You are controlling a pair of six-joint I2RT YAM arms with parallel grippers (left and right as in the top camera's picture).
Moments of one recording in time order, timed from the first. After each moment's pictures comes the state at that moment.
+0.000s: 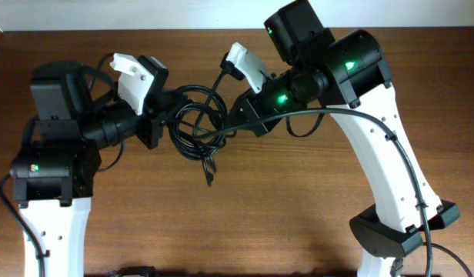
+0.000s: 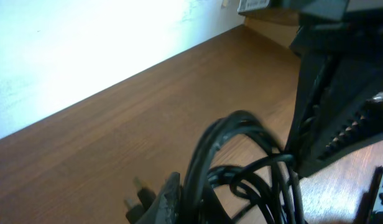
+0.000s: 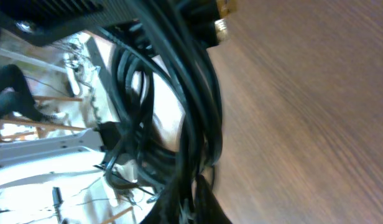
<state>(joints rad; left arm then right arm) 0.03 1.21 1.49 -0.88 0.78 0.34 0.57 1.97 2.52 -1.66 -0.65 -0.12</state>
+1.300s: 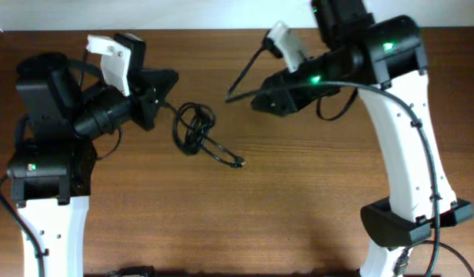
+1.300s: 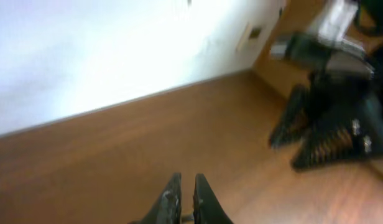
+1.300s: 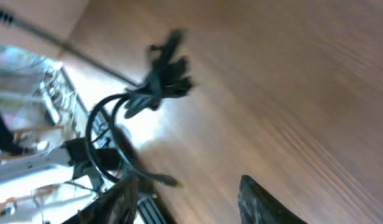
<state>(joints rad) 0.06 1.22 1.49 -0.68 0.77 0.03 0.41 1.97 2.52 -1.69 -0.63 -0.15</state>
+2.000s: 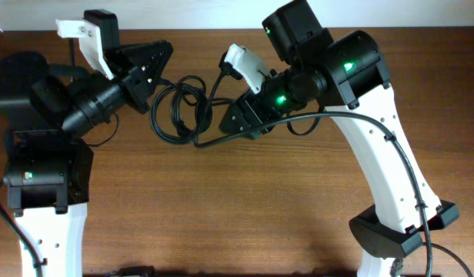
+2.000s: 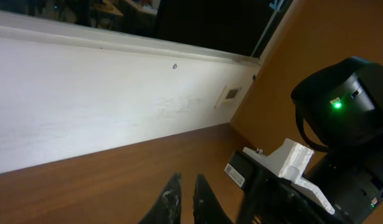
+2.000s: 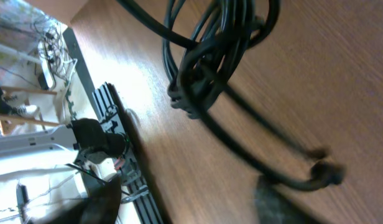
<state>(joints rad) 0.06 1.19 1.49 -0.41 0.80 -0.28 0.57 1.97 2.52 -1.64 -0.59 -0.18</state>
